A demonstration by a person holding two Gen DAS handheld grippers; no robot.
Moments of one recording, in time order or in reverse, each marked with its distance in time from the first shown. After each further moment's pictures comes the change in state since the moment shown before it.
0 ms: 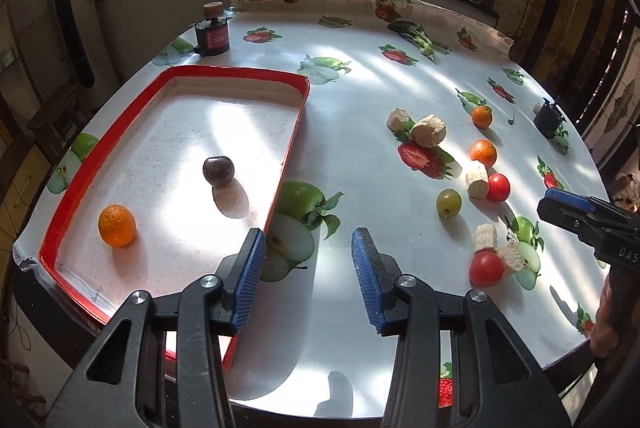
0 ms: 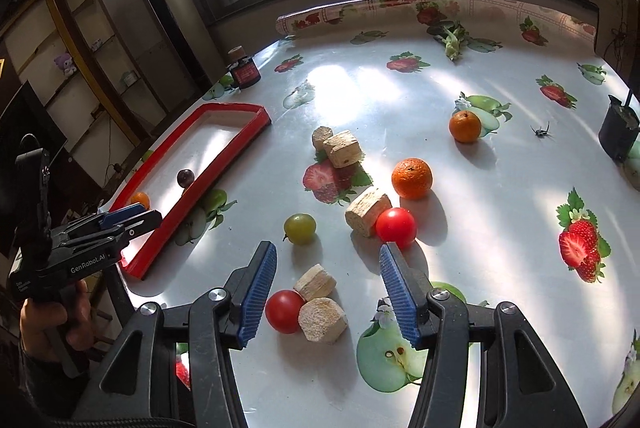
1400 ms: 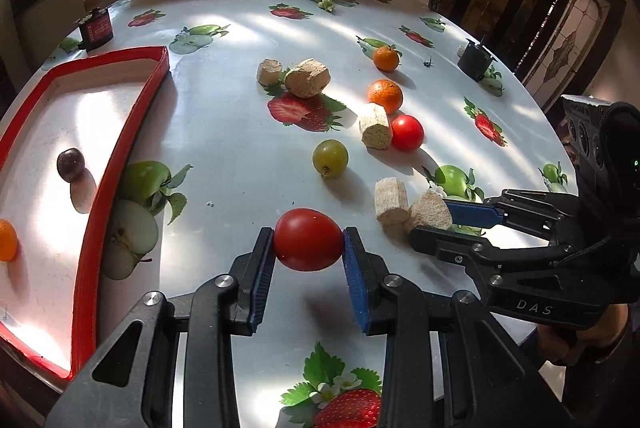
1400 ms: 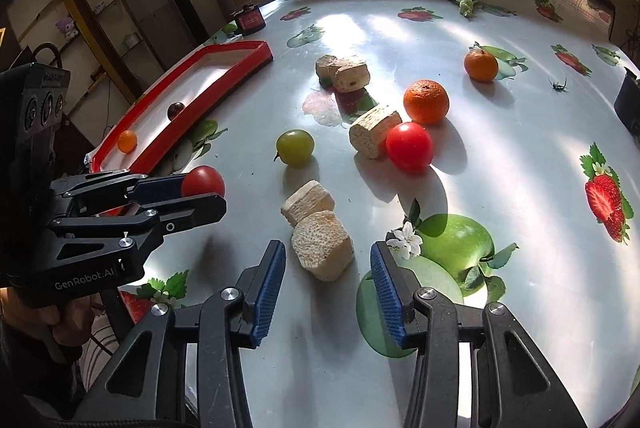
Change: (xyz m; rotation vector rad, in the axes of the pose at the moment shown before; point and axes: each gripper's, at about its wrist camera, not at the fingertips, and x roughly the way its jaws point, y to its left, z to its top) left arm 0.029 -0.065 -0.016 0.145 0.084 -0.231; right arm 0.035 0.006 -0.044 -0.072 0.121 -0.006
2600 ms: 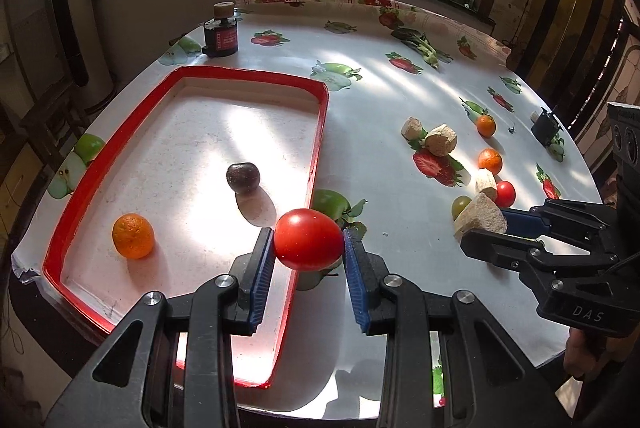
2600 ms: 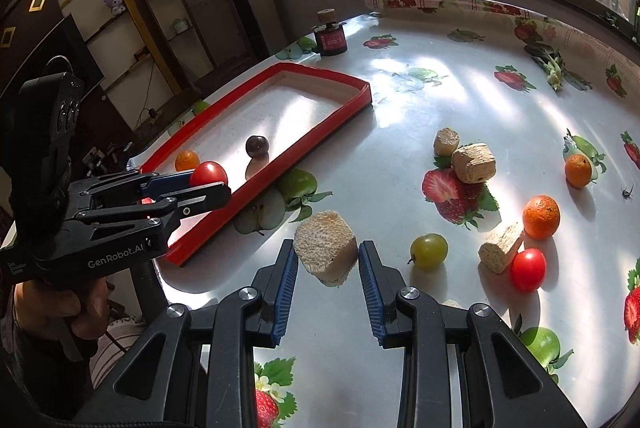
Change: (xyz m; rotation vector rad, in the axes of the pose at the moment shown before) left arm -0.054 0.098 0.002 -0.164 -0.106 0.203; right arm 0.009 0.089 0.063 -0.157 -0.039 0.108
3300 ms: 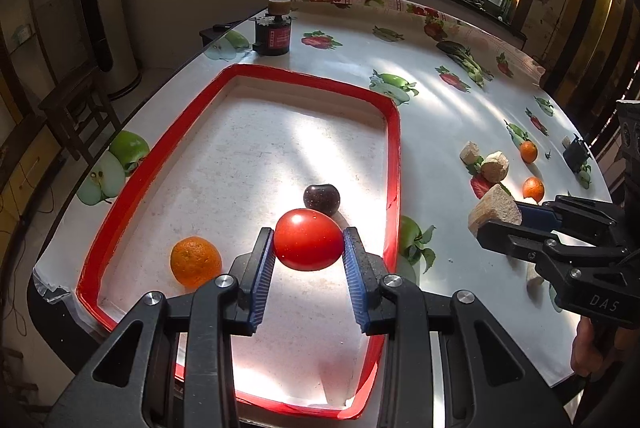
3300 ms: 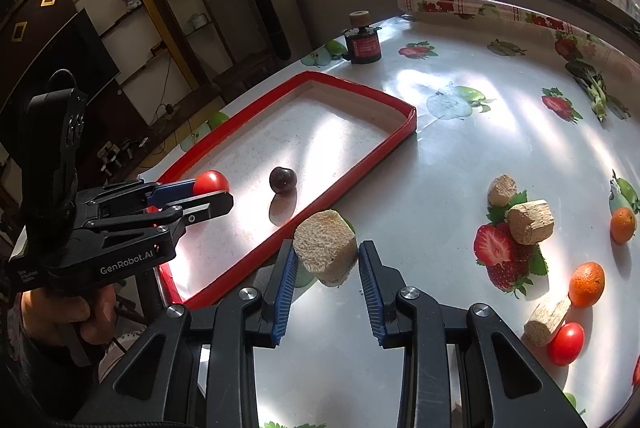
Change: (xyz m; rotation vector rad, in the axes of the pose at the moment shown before) left arm 0.012 0.053 0.019 -0.072 0.010 0.062; right arm 0.037 0.021 0.042 -0.034 0.011 0.064
